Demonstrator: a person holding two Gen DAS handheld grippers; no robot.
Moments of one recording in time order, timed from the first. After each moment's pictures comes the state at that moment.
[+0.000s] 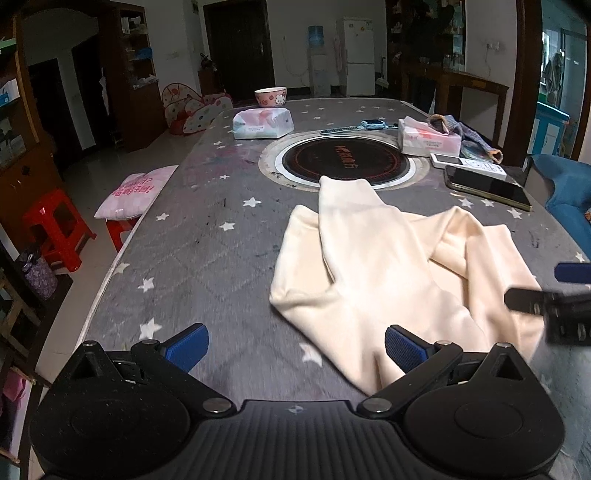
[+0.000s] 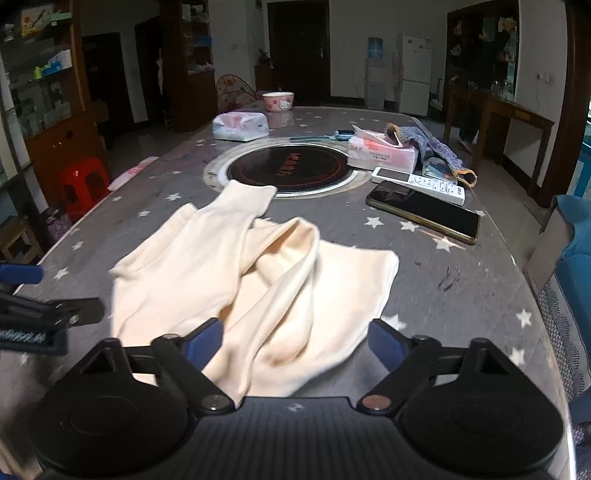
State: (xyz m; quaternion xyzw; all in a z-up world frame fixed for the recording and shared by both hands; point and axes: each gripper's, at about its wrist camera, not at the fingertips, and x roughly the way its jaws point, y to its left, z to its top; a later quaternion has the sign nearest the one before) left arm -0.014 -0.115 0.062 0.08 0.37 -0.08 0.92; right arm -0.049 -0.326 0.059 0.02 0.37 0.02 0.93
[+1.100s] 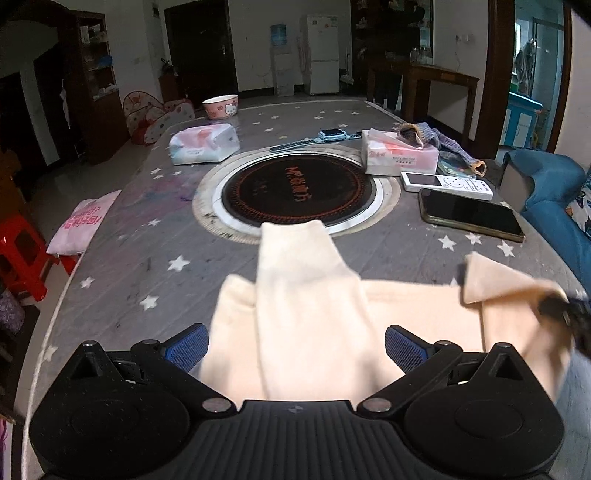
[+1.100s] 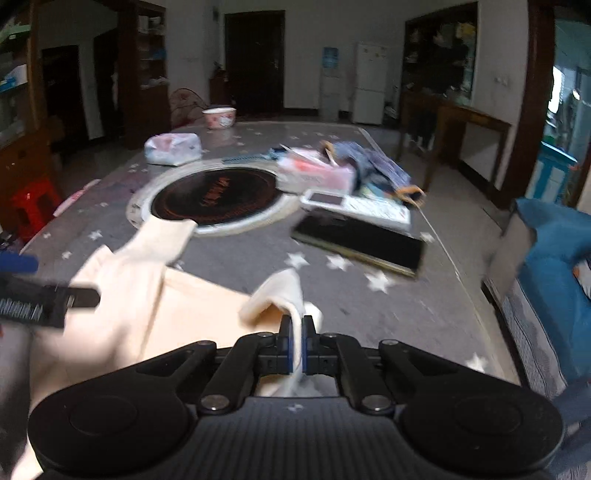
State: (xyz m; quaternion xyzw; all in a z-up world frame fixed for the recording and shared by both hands) left arm 0.082 -0.186 0.063 0.09 0.38 -0.13 0.91; right arm -0.014 -0.379 0.055 0.02 0.36 -0.06 0.93
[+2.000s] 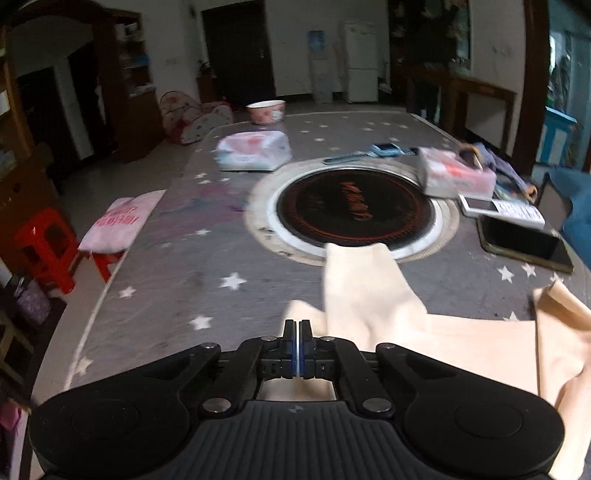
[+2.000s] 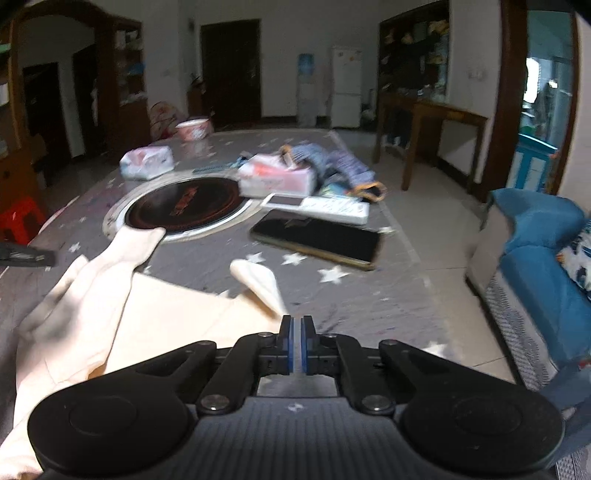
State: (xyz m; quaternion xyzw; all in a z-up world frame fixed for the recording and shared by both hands) left arm 0.101 -0.144 0.074 0.07 0.37 -0.08 0.92; right arm -0.042 -0.413 0.065 0.04 0.33 -0.10 0.94
